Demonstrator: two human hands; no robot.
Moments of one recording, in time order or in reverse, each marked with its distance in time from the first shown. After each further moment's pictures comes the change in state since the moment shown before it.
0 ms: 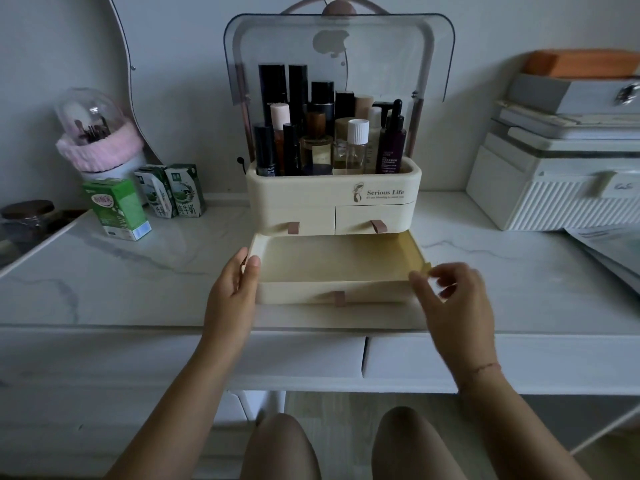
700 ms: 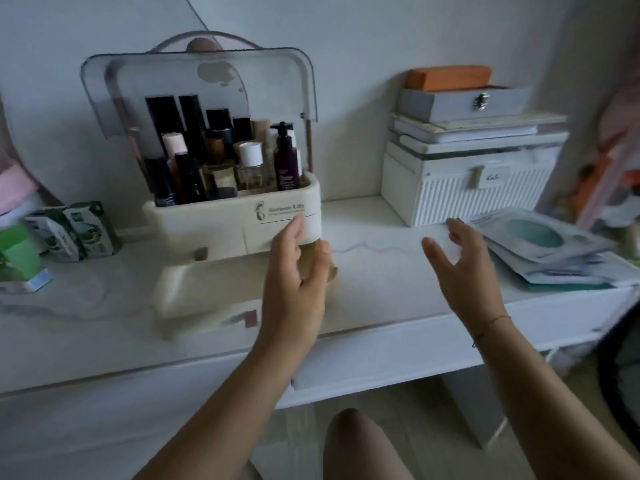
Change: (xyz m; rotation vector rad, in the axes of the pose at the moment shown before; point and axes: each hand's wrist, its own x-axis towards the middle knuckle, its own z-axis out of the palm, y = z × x) left_hand -0.076 0.128 0.127 -0.157 -0.270 0.345; right_hand 0.061 0.059 -0.104 0.005 0.159 -0.040
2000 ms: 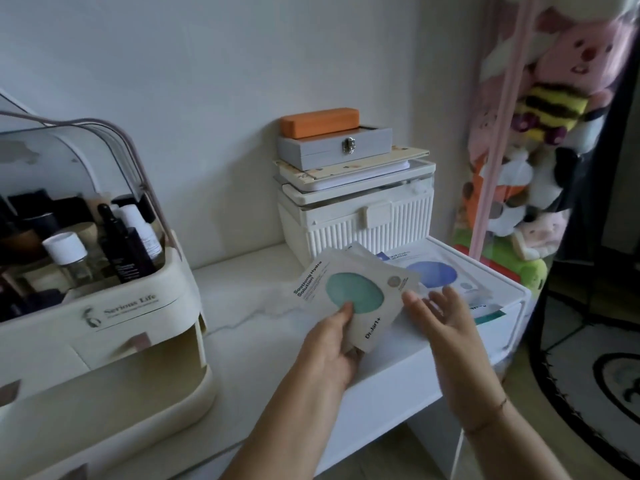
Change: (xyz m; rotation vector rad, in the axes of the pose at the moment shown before) left_hand 0.039 0.000 0.226 -0.846 -0.279 -1.150; right_hand 0.020 0.068 -0.085 0.725 0.102 0.345
